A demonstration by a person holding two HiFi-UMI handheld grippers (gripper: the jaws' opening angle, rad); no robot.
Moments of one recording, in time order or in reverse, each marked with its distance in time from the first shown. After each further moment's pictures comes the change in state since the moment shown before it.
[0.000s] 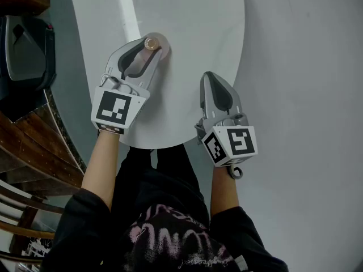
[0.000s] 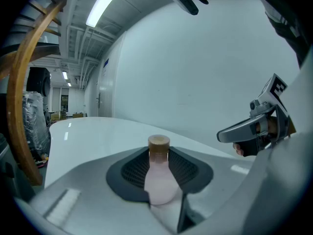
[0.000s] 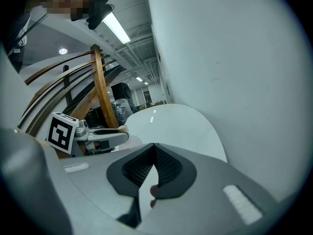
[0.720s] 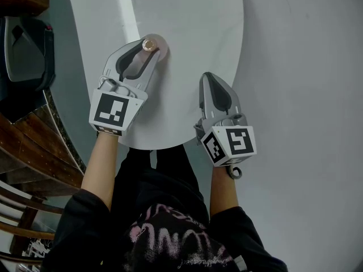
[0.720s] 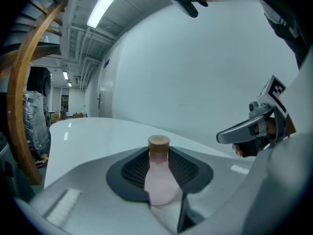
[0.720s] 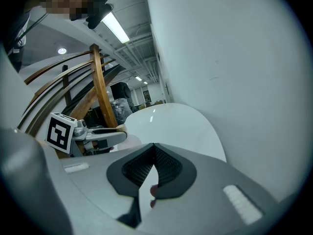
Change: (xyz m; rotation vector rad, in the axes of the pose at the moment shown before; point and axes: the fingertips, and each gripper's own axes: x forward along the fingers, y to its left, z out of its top) left arm 0.000 0.000 0.000 -0.006 -0.012 0.001; right arm 0.001 -0.004 -0.002 0.007 0.006 -0.006
